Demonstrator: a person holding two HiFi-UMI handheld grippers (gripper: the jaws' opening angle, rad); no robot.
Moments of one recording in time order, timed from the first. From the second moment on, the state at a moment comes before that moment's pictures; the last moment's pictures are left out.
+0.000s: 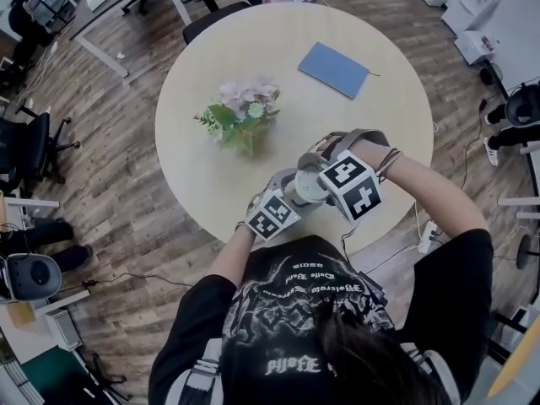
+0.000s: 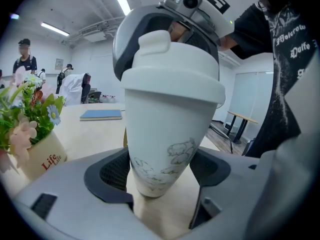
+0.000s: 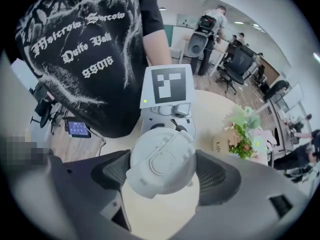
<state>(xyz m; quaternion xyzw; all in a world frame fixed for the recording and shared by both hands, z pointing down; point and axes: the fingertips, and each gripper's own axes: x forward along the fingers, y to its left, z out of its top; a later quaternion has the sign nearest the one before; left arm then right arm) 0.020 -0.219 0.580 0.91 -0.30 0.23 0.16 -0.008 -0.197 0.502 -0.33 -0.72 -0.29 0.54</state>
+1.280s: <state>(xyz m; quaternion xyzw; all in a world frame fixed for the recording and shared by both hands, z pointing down) 0.018 -0.219 0.585 0.90 -0.34 0.21 0.16 -0.013 -0.219 0.498 0.26 -0.89 0.09 0.37</state>
